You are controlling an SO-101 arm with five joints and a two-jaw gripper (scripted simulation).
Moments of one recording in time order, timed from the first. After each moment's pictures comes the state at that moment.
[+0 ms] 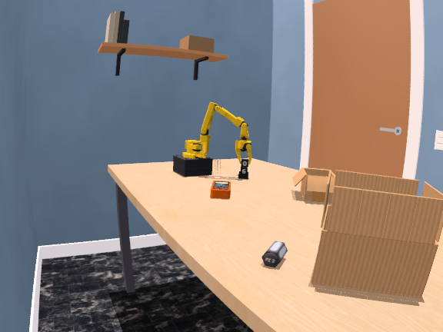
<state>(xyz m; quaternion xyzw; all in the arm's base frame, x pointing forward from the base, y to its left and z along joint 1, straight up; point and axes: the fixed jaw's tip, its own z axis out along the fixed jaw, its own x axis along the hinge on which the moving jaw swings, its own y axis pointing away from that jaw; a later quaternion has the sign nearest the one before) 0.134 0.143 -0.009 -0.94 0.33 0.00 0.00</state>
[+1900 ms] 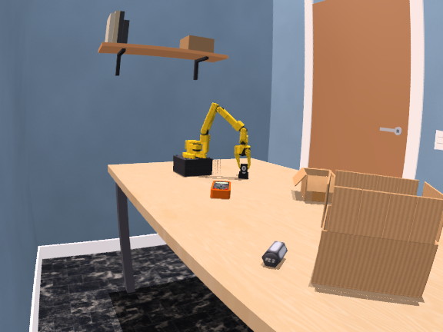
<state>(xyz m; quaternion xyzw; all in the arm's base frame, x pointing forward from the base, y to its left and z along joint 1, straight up) 0.133 0.140 -0.030 -0.94 0.33 0.00 0.00</state>
